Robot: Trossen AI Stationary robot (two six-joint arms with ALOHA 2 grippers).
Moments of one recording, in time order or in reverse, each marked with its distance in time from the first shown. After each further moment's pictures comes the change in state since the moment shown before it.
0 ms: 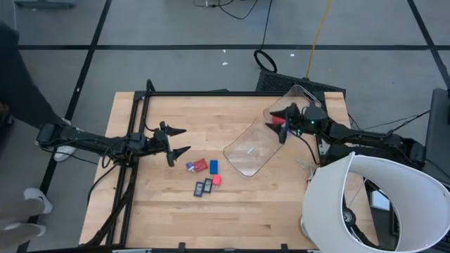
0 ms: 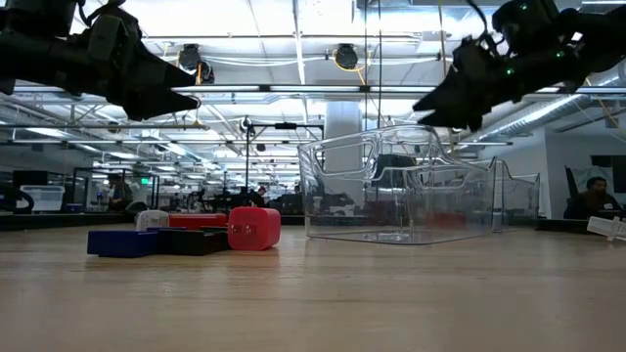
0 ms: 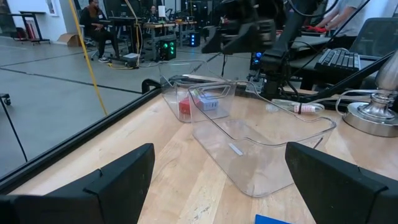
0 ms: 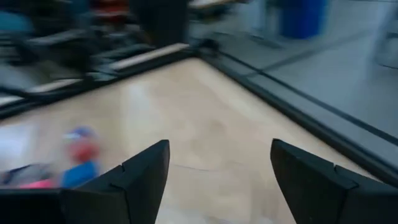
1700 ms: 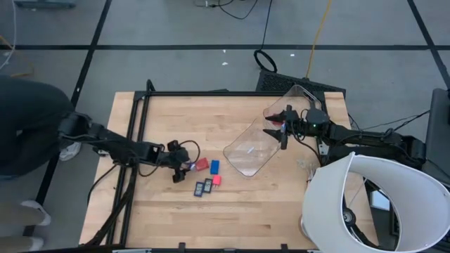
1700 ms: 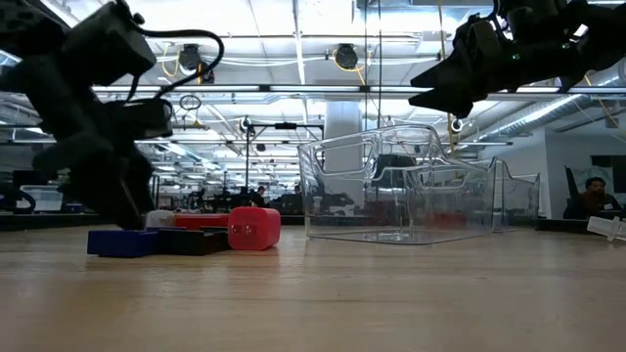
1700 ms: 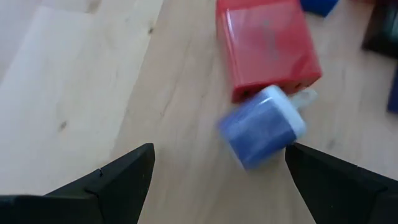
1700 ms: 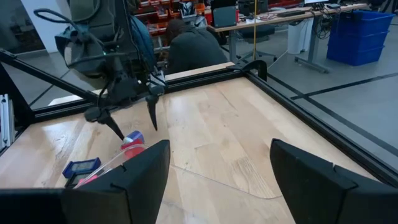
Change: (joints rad) left arm -0.110 0.600 0.244 -0.559 0.117 -0.253; right arm 0.075 0.000 0.000 0.088 -0.081 -0.030
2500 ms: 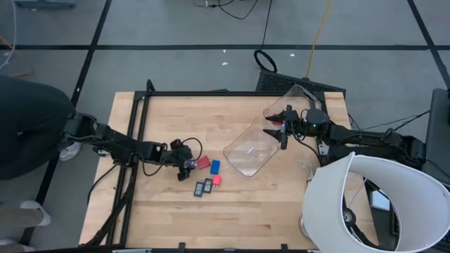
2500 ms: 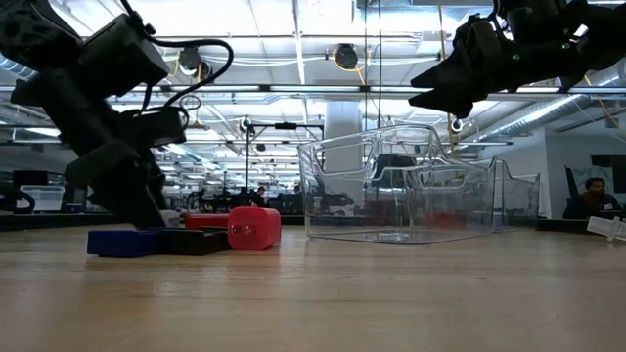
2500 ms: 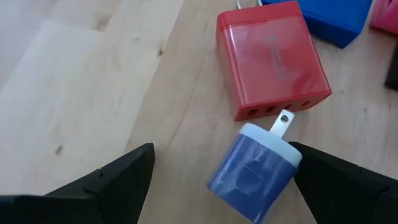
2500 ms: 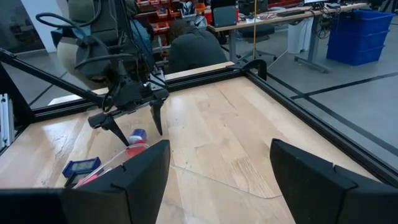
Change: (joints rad) left arm 0.046 0.082 0.002 0.062 0.005 -0.017; right arm 0.000 0.000 0.000 -0.001 0.000 0.000
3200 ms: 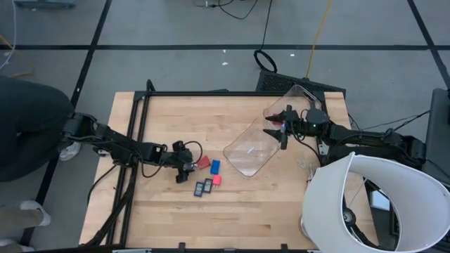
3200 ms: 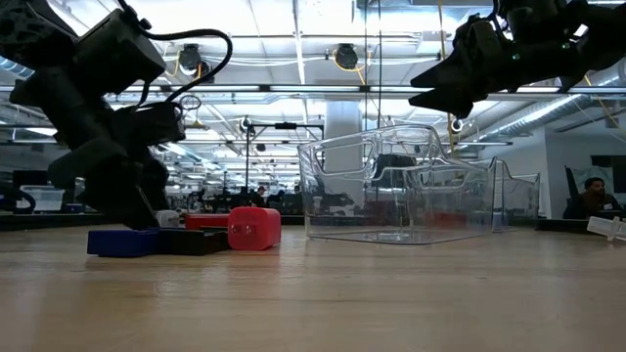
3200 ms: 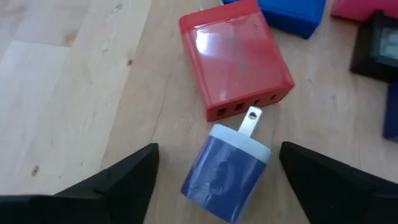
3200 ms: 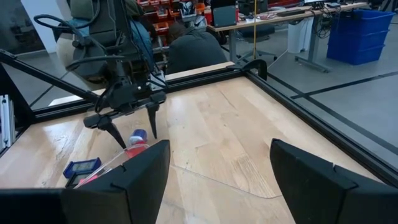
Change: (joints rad) left arm -0.035 0.000 -0.002 -0.002 0.058 0.081; right arm 0.000 0.000 0.000 0.000 0.000 0.004
